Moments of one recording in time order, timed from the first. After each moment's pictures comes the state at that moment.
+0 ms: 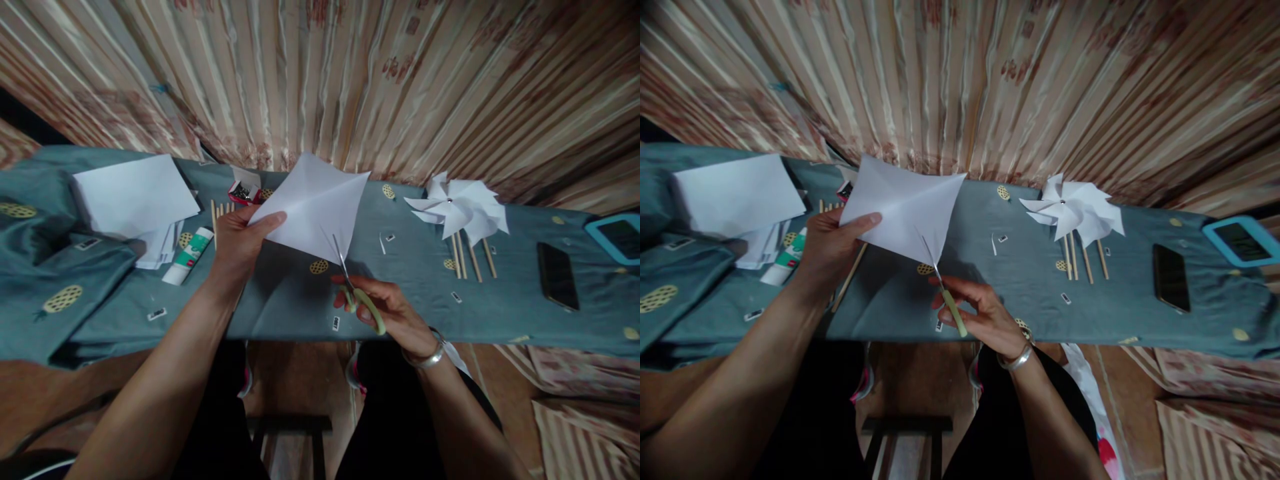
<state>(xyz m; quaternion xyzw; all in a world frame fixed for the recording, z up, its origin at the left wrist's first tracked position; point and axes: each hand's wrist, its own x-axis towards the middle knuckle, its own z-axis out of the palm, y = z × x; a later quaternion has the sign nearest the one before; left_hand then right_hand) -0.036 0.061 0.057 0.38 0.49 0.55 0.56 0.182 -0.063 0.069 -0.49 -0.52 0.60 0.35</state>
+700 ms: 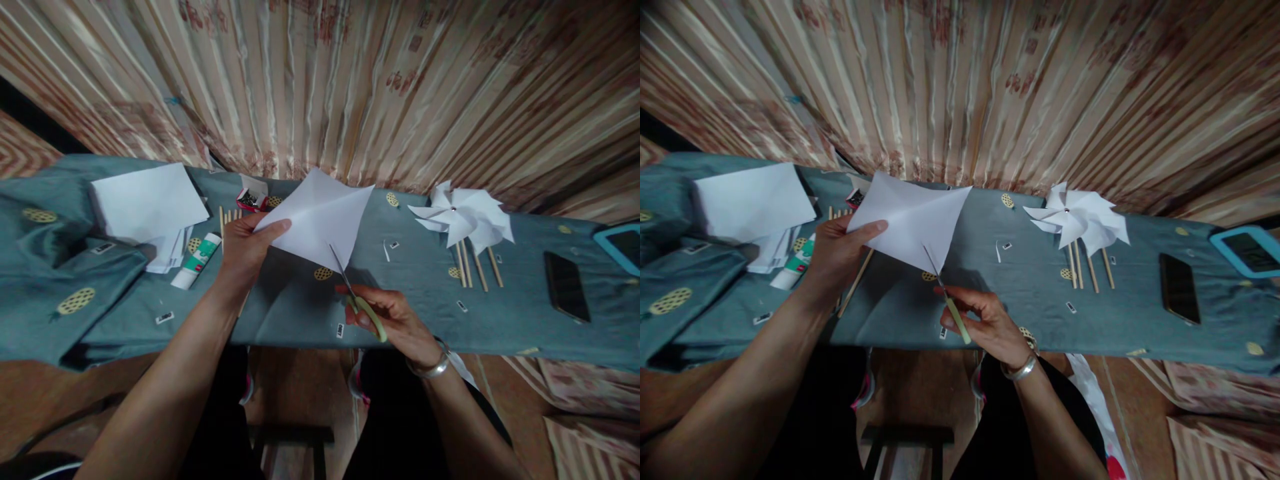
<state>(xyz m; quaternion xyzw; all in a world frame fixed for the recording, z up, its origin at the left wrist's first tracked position) -0.040 0.060 0.059 0.39 0.48 0.55 0.56 0.181 -0.063 0.060 -0.52 -0.50 0.60 0.34</state>
